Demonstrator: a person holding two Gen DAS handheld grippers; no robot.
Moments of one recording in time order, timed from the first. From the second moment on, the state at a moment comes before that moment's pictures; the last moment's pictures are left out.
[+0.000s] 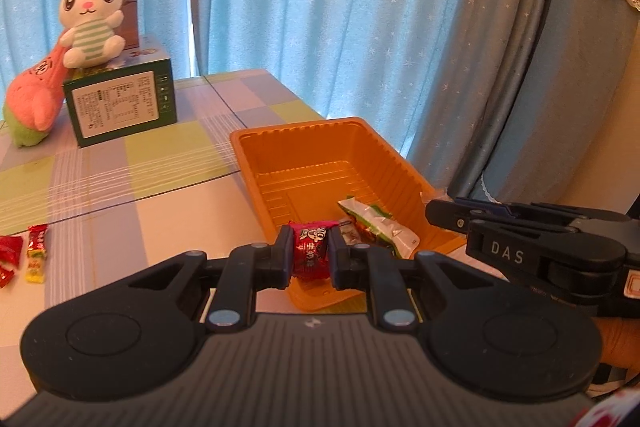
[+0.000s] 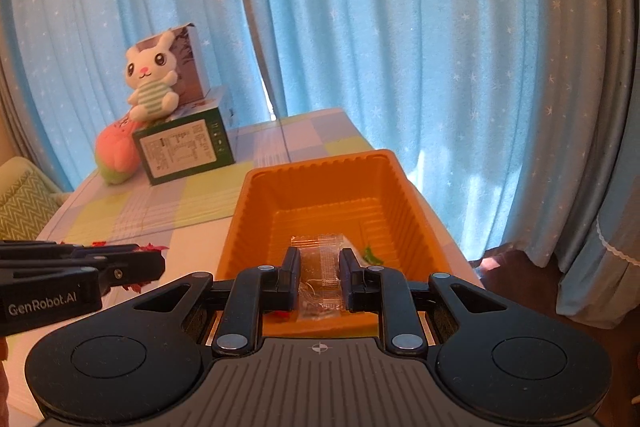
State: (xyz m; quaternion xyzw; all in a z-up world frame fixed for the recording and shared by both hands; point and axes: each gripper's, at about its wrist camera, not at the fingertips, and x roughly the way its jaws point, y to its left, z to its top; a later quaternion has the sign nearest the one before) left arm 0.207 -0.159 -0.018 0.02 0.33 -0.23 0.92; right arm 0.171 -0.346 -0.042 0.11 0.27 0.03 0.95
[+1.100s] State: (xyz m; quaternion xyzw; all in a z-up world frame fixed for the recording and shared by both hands) left arm 0.256 -0.146 -0.066 -0.02 0.35 -0.20 0.91; right arm 0.217 -0.370 -0.078 0.15 0.27 0.03 0.95
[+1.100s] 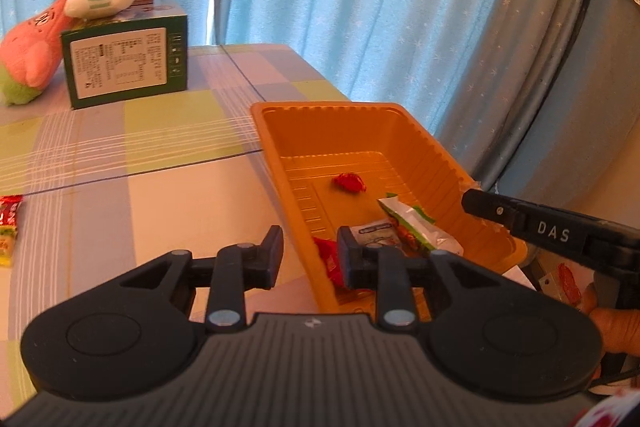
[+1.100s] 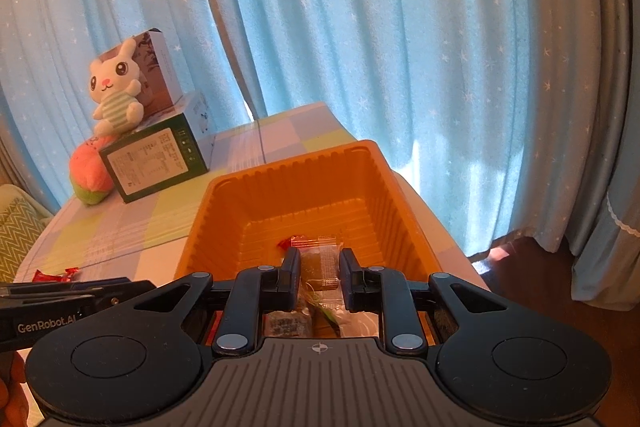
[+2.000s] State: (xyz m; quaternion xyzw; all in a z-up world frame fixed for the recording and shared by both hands) left arm 0.210 -0.091 -0.053 -0.02 0.35 -0.16 0.92; right arm 0.183 -0.353 -0.048 0.14 0.24 0.00 0.96
